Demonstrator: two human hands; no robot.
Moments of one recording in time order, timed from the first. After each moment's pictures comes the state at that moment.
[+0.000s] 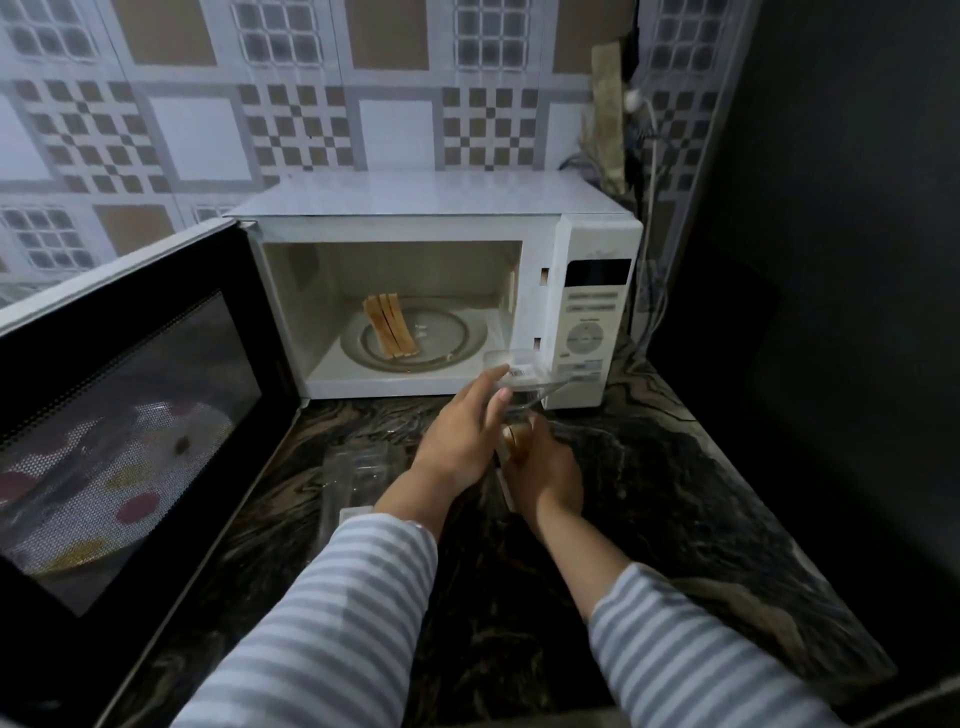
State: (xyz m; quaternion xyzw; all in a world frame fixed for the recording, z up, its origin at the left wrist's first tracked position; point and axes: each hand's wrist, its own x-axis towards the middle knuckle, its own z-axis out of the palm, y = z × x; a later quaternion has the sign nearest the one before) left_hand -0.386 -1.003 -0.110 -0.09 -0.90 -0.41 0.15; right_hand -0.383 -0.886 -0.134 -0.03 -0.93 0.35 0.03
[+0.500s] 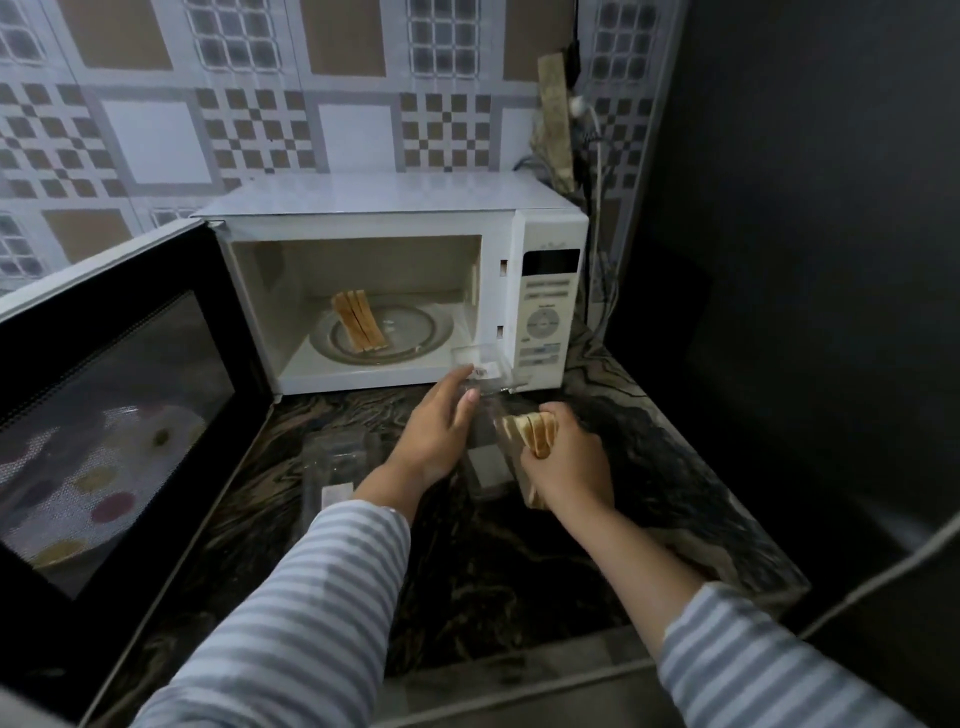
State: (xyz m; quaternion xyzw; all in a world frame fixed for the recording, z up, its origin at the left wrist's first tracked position) left_hand -0.365 -1.001 -0.118 -0.10 -0.88 -0.45 0.12; right_hand -0.325 -0.840 -0.108 -0.07 -0.92 0.36 0.10
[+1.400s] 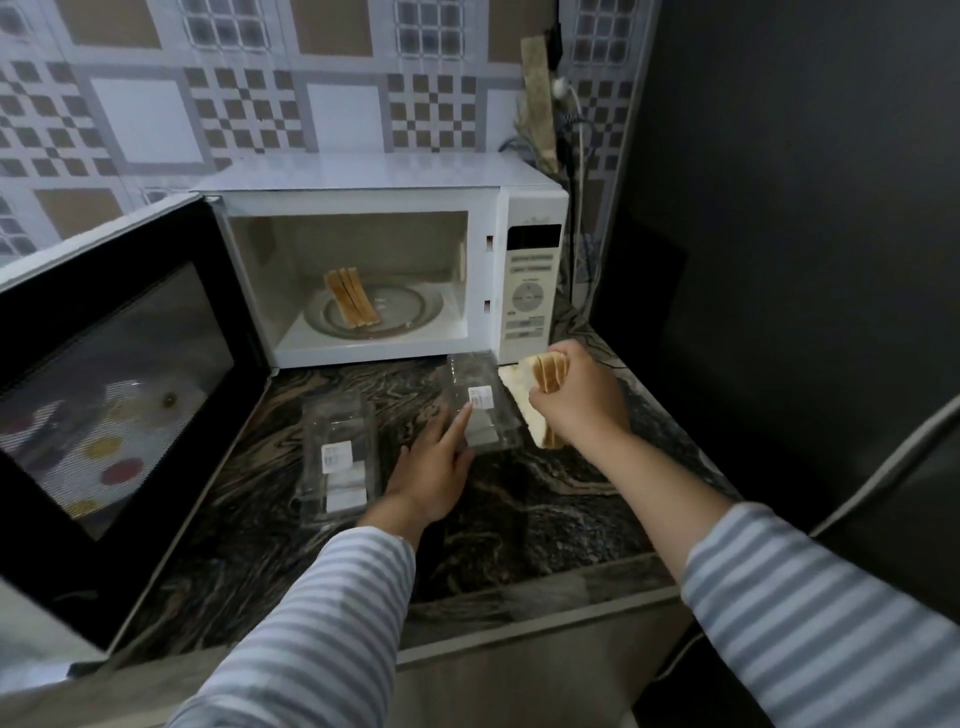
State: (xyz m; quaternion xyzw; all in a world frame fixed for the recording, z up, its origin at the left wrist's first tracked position) left_hand -0.310 -0.995 -0.168 -0.08 -0.95 -0.28 0.02; right_hand -0.305 -0.818 -0.061 -0.03 -0.92 0.37 0.12
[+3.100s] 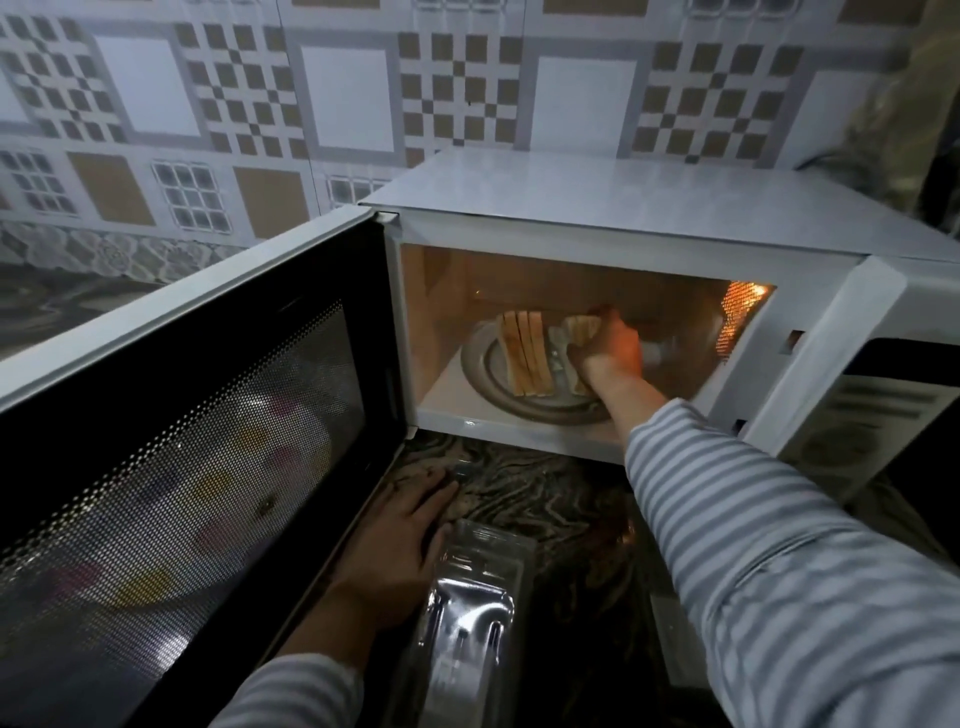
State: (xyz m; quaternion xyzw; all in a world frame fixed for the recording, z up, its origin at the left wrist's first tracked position) left_hand -0.386 -1.193 -0.216 0.01 -0.96 -0.22 0.14; right_hand -0.620 -1.032 -0.080 0.04 -0.94 0.35 0.05
